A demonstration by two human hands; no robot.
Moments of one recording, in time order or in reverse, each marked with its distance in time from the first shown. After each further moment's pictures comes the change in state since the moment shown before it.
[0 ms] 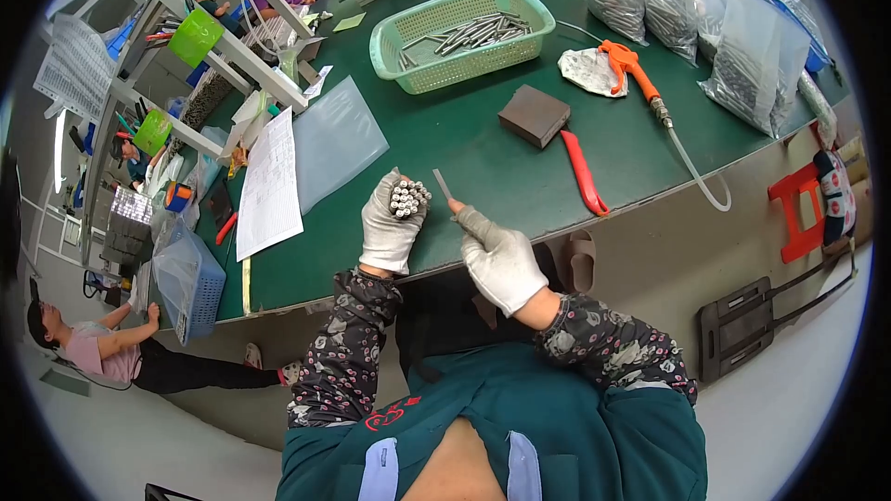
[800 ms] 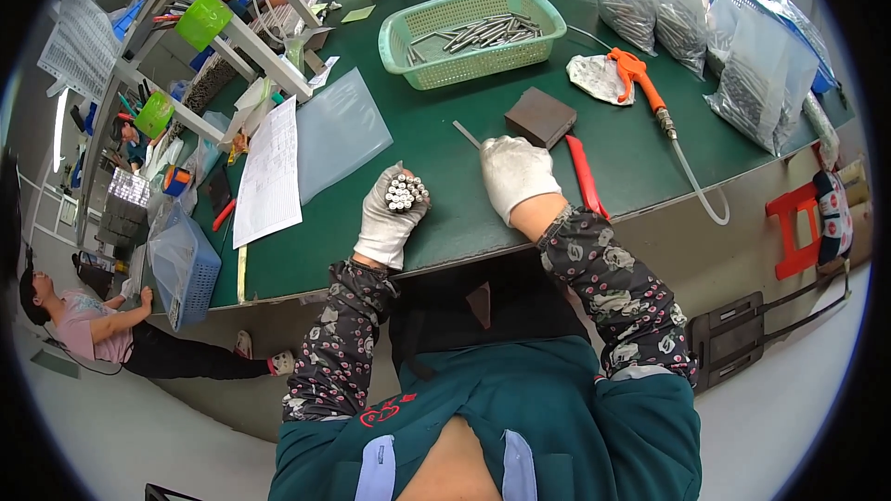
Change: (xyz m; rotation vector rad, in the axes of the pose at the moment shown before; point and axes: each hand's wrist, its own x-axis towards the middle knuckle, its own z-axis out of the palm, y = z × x) left_hand 0.002 -0.001 -0.004 -0.454 -0.125 -0.219; right_hand 0.090 -0.011 -0.028 -1.321 0.035 -0.290
